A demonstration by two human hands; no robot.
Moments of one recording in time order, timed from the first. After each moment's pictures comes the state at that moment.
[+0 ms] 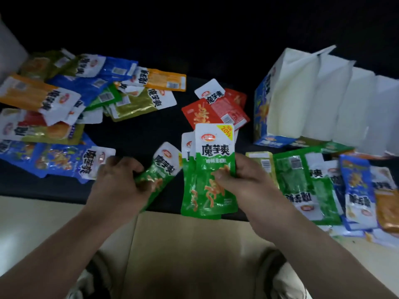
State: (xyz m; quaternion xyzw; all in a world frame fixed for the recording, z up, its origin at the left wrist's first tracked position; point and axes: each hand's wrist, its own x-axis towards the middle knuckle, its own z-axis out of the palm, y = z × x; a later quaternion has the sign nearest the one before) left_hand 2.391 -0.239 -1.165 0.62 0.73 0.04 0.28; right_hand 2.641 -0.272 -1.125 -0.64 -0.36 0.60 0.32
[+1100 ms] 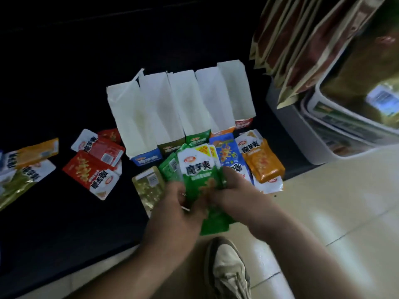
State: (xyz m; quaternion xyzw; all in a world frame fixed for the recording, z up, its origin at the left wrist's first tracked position) left_hand 2.685 -0.328 -1.074 0.66 0.53 0.12 0.51; right_hand 2.833 -0.377 -1.070 -0.74 -0.21 0.54 0.34
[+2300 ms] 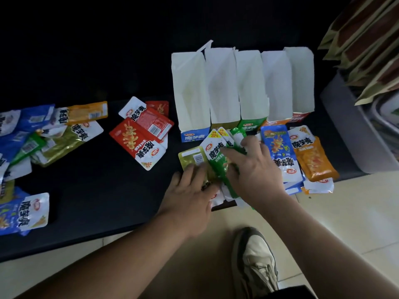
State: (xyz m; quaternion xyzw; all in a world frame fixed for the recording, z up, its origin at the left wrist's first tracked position) left_hand 2.607 -0.281 -1.163 0.93 0.32 -0.11 0.13; right_hand 2.786 -0.321 -1.128 -0.81 -0.58 0.07 0.07
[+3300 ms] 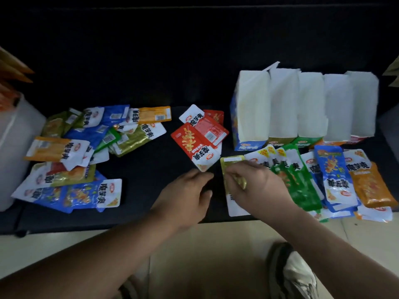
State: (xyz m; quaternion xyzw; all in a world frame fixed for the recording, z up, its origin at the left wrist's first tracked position) left_hand 2.489 -0.240 -1.126 0.84 0.44 0.07 0.31; right_hand 2.687 -0.288 -1.109 -0.71 -0.65 0.16 0.21
